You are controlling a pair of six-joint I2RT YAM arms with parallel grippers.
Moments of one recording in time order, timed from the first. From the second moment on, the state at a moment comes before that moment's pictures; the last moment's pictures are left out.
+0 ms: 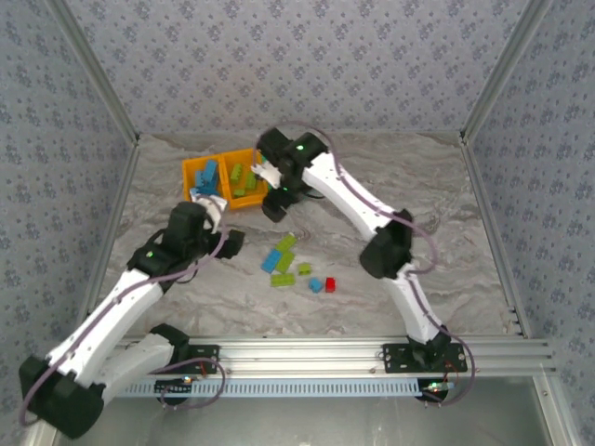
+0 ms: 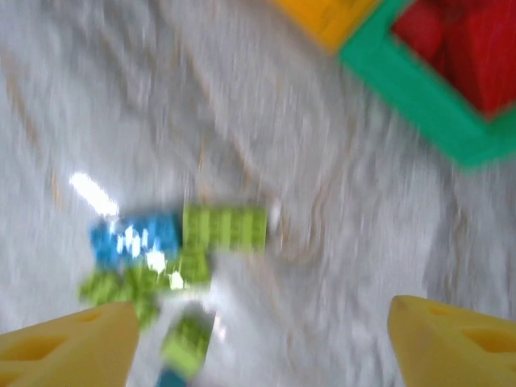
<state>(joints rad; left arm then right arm) -0.51 0.94 0.80 -0.57 -0.10 -0.08 0.77 2.22 2.38 -1.47 -0.01 -0.16</state>
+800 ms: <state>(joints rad) -0.69 1.58 0.88 -0.42 -0.02 -0.38 0.70 1.12 1.19 -1.00 -0.21 0.15</state>
